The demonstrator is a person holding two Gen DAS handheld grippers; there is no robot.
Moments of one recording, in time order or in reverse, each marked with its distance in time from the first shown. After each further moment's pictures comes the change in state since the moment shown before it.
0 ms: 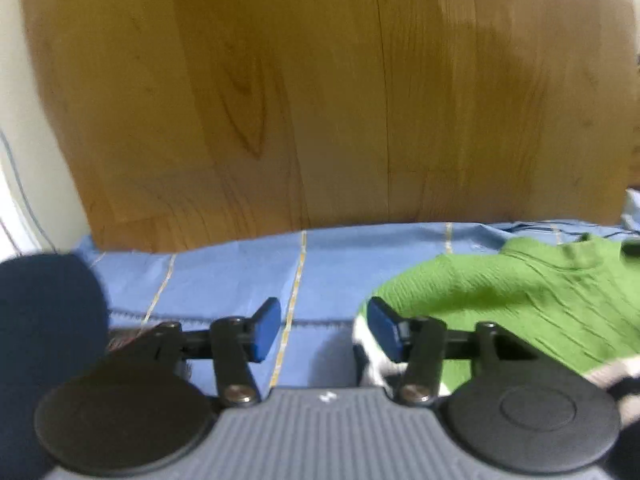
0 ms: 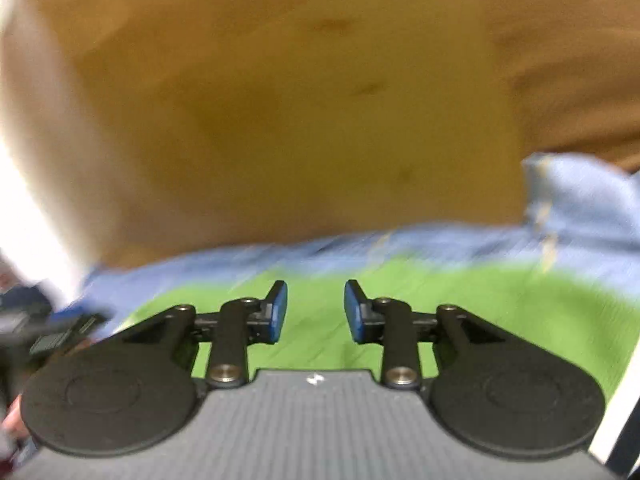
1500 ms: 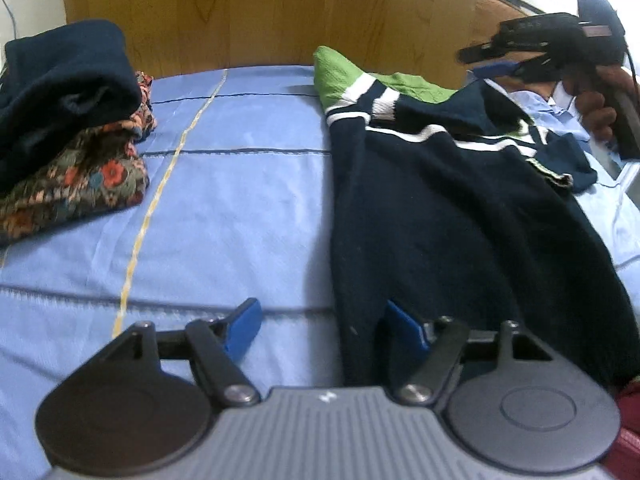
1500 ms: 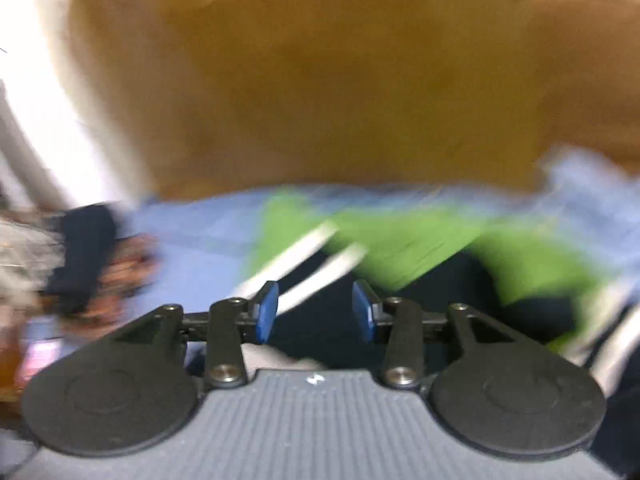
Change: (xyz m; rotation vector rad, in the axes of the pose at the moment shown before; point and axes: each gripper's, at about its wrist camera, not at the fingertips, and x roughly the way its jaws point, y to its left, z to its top) left arm -0.160 -0.017 -0.193 -0.007 0.143 -0.289; right arm -0.073 0.060 -0.014 -0.065 0.163 0.086
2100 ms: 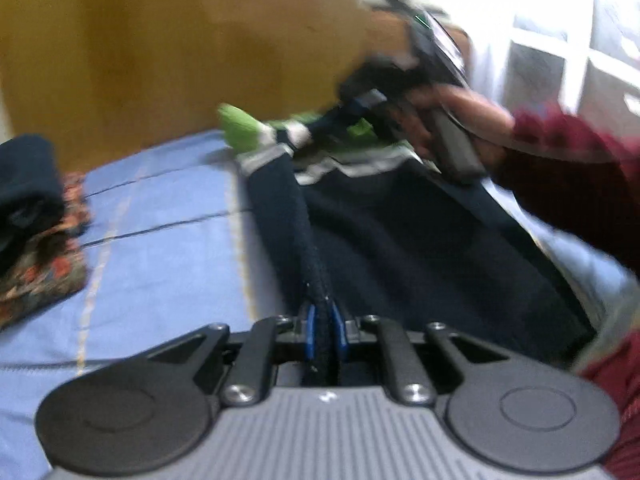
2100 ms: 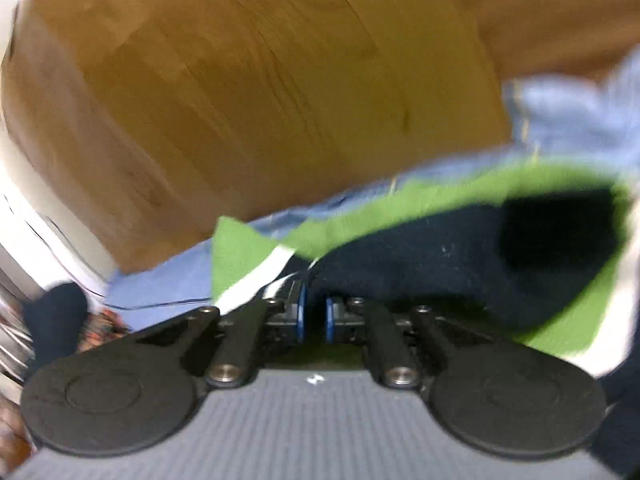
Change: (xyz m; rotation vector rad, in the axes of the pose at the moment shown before) left arm -0.032 -0.084 -0.007 0.270 -0.087 -0.066; right arm 0.018 -0.024 -0.009 0.151 -0.224 -0.185
